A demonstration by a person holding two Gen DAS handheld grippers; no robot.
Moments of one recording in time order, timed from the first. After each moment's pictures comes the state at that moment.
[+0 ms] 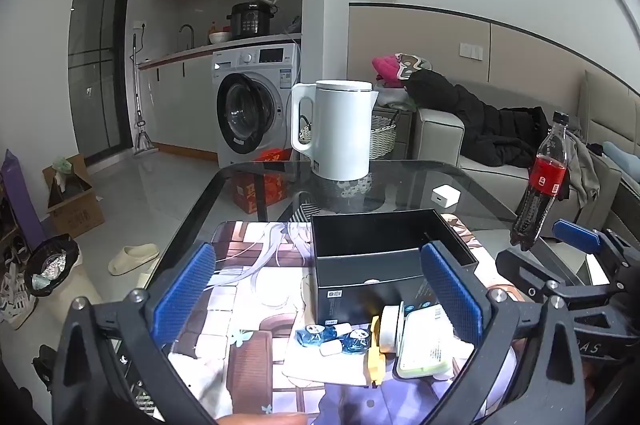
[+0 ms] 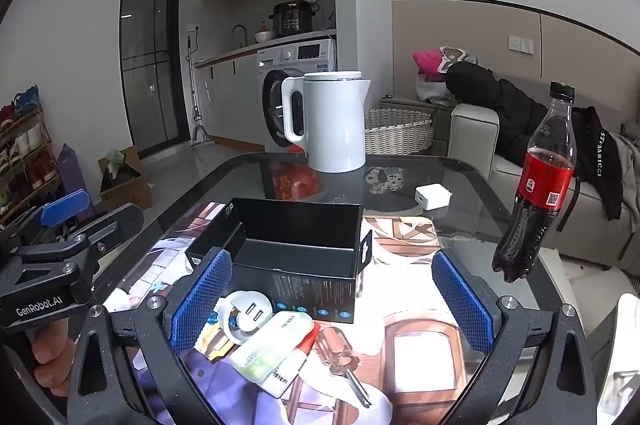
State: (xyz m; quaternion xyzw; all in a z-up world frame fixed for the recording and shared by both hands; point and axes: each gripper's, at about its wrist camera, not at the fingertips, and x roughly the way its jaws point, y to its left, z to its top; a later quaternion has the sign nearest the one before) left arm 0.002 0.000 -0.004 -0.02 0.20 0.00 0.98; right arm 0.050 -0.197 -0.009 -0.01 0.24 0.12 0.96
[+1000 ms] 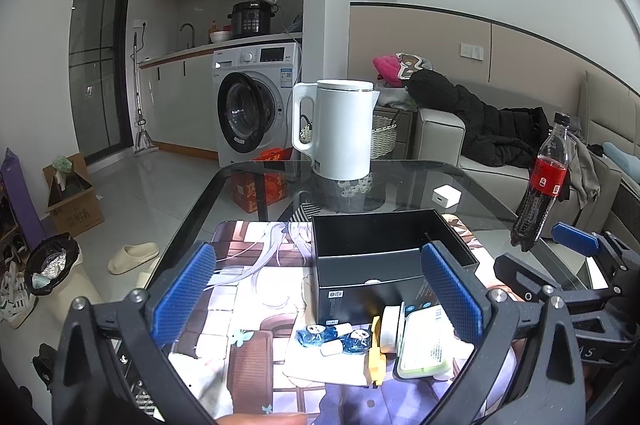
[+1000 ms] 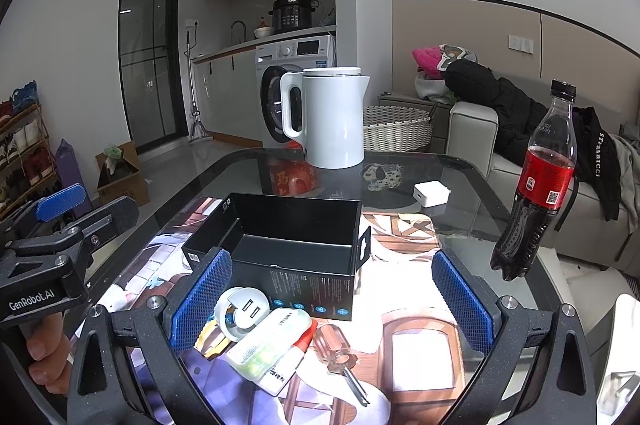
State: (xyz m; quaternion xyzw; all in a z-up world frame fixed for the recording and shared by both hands) left arm 0.002 0.000 -0.001 -0.03 0.20 0.00 0.98; right arm 0.048 -0.195 -0.014 -0.02 0.24 0.12 0.96
